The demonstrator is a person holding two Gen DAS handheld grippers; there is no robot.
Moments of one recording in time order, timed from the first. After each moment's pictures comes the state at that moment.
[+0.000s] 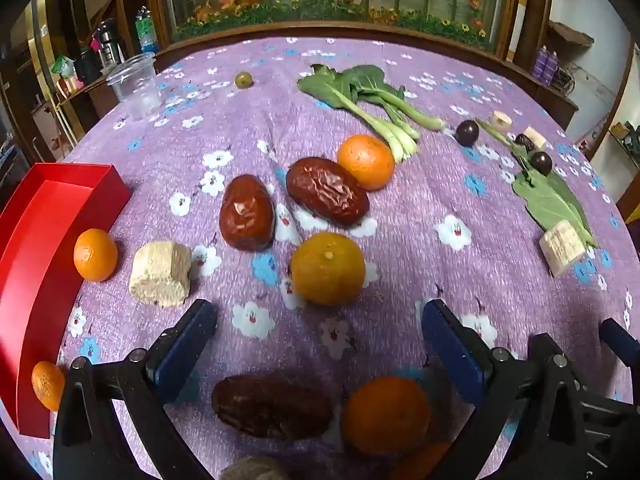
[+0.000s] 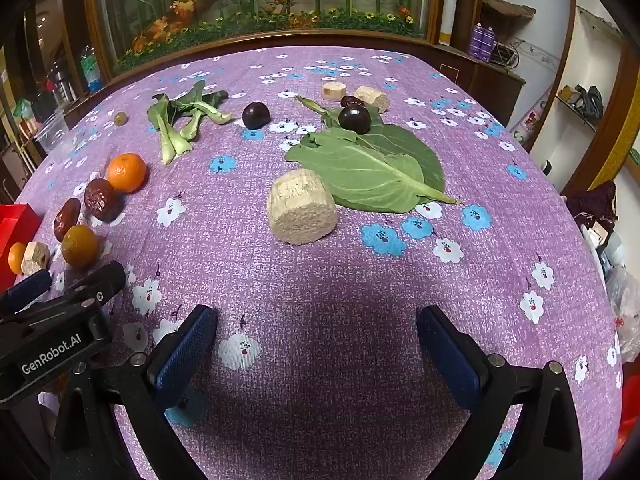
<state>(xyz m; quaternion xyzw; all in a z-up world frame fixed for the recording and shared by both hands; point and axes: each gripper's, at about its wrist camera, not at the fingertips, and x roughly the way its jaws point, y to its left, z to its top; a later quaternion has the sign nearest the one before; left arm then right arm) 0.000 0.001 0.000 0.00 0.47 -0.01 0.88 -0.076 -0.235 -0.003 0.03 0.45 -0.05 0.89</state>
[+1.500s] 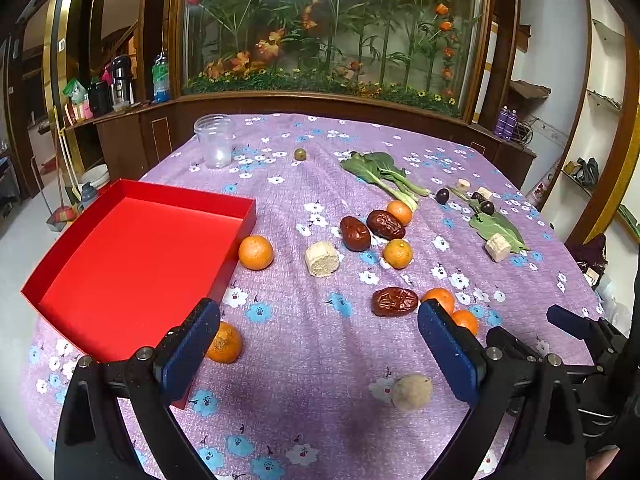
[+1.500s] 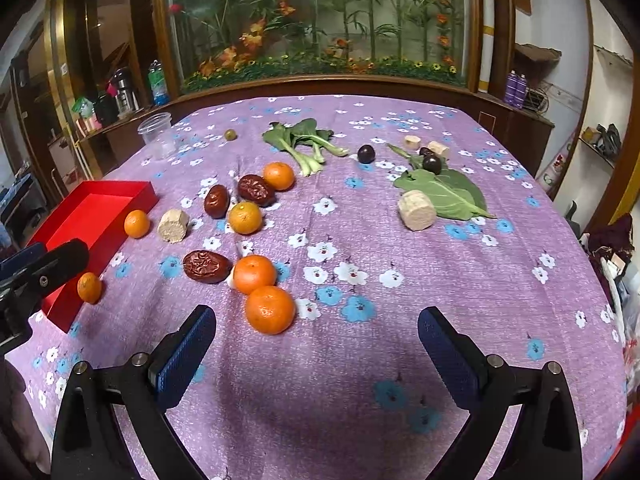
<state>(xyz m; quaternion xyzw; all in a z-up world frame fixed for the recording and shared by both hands) -0.129 0.114 0.087 -0.01 0.35 -0.04 0.94 -0.173 -0.148 0.047 0.01 0.38 0.04 0.92</state>
